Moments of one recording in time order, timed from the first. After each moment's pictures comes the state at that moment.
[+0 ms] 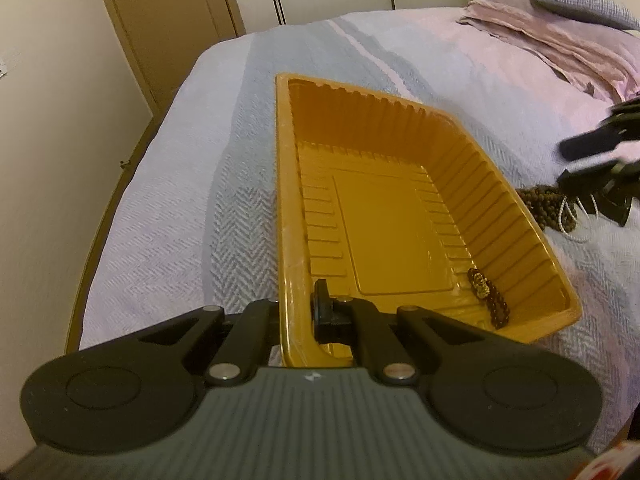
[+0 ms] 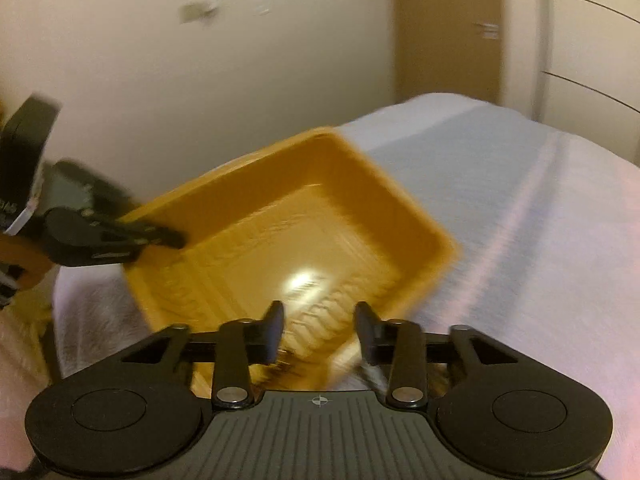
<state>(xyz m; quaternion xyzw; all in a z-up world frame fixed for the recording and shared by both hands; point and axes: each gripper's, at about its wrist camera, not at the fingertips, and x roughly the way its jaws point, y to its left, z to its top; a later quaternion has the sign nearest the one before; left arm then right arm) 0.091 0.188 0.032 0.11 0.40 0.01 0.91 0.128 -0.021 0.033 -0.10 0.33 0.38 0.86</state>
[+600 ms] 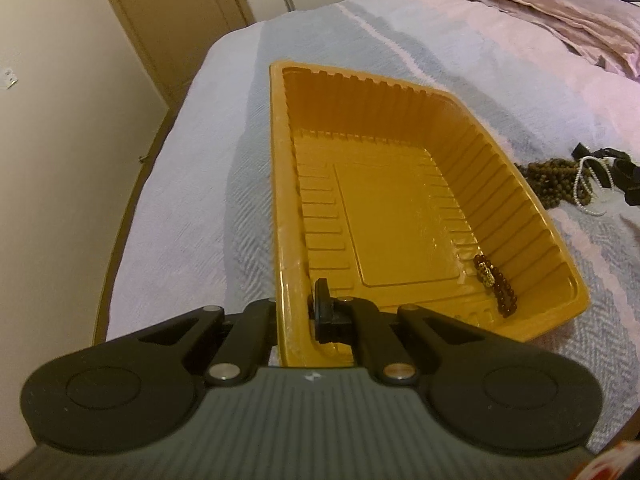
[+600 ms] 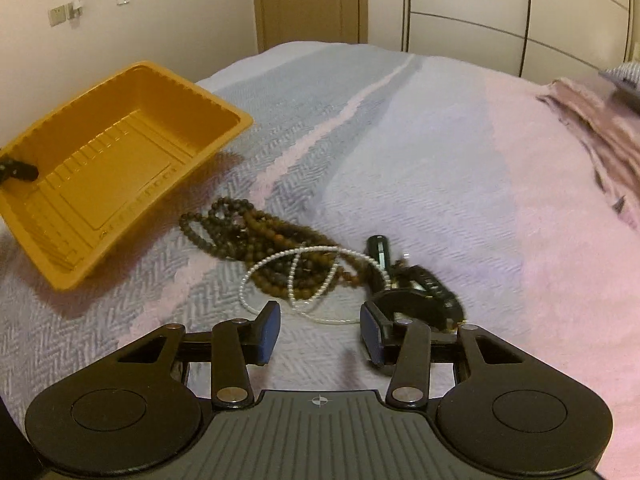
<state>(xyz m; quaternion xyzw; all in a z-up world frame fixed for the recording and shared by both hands) 0.083 0.182 0.030 0.14 0.42 0.04 0.90 0.112 -0.135 -0.043 -0.07 0.38 0.22 0.89</state>
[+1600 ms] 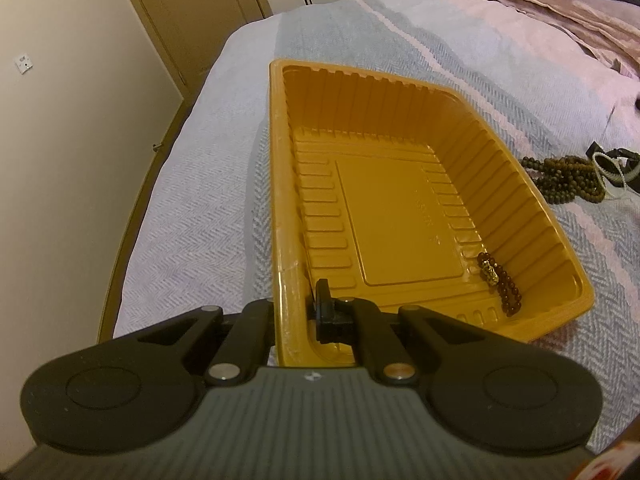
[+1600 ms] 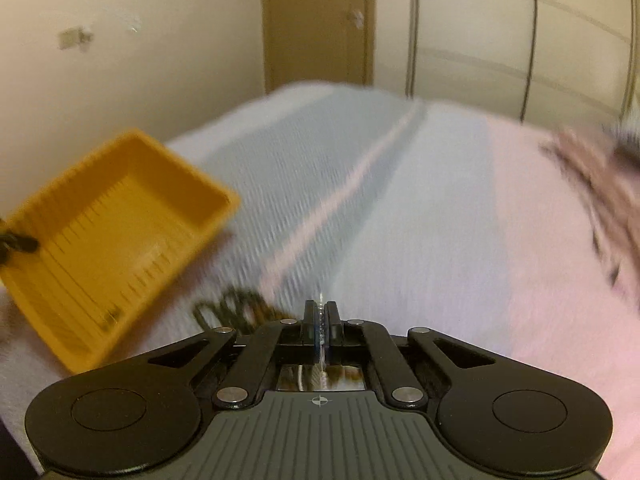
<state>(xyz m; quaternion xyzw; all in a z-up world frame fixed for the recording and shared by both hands) 0.077 0.189 0.028 0.14 0.42 0.06 0.90 0.127 -0.121 0.038 -0.08 0.32 0.24 0.91</state>
